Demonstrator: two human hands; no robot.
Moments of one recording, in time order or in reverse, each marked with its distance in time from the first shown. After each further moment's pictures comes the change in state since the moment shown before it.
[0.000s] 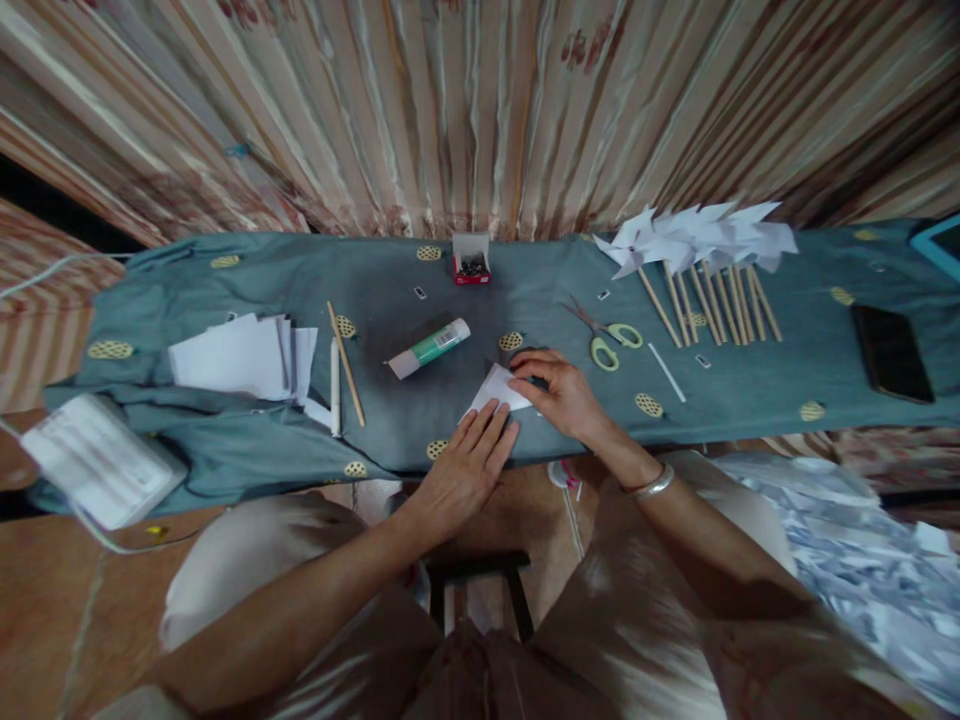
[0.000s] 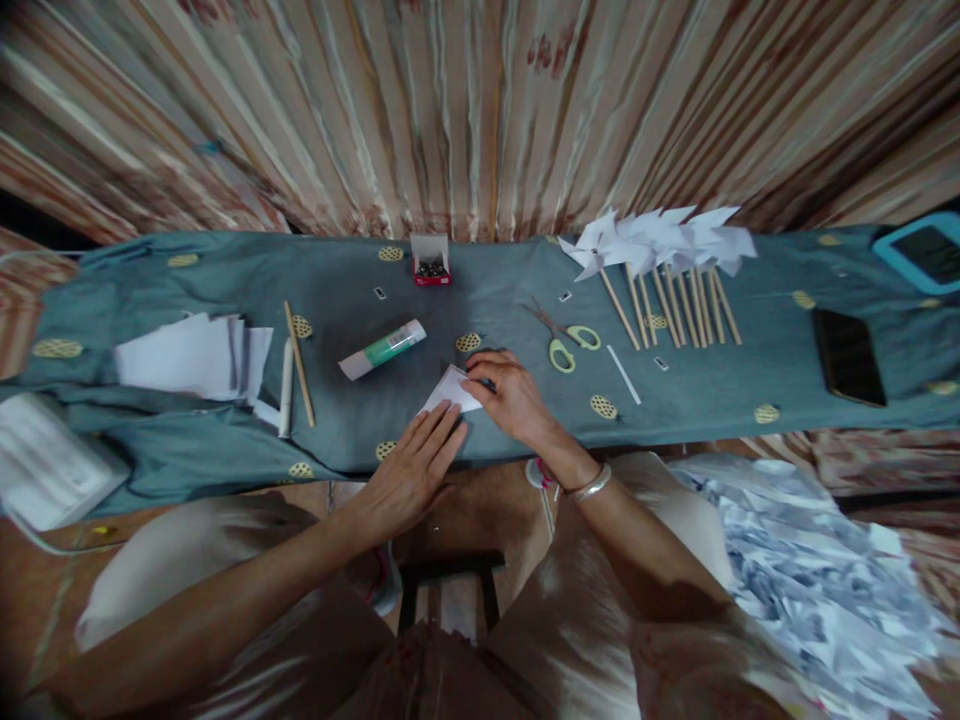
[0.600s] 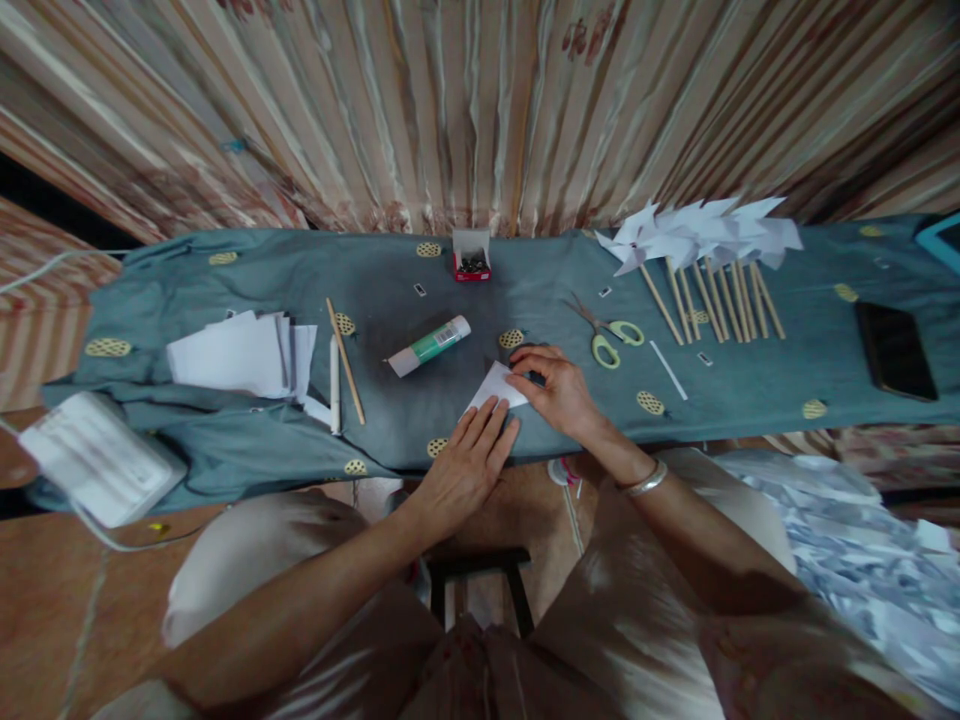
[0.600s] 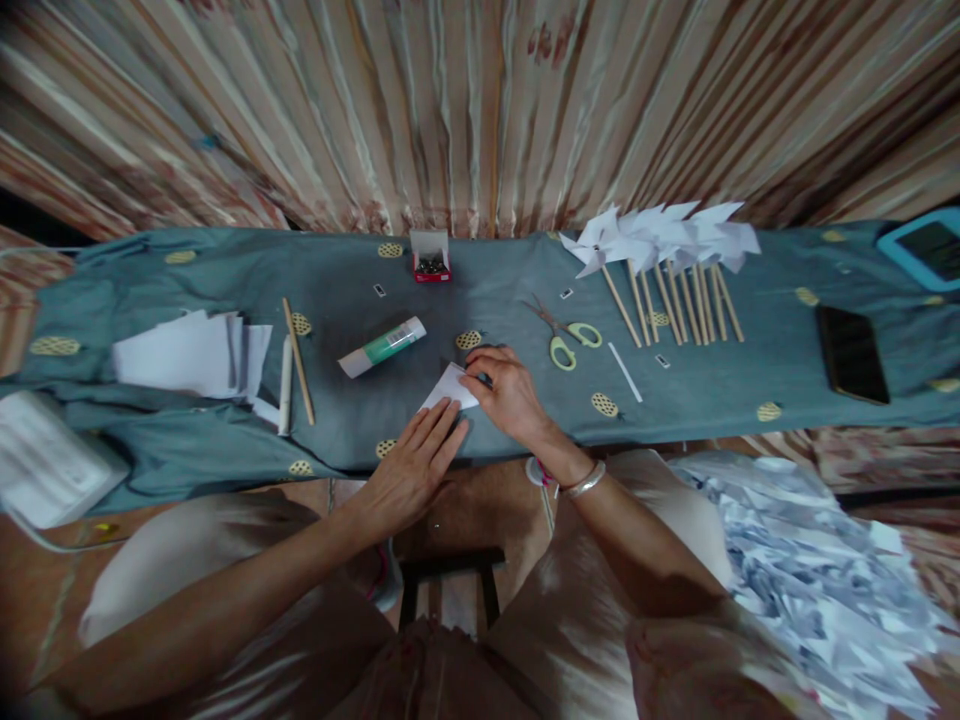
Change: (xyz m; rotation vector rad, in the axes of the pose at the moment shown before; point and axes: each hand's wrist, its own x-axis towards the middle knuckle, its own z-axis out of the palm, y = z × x) left_hand 0.002 0.000 0.001 0.039 -0.023 -0.011; right_hand 0.001 -0.003 0.008 -0.065 0.077 0.029
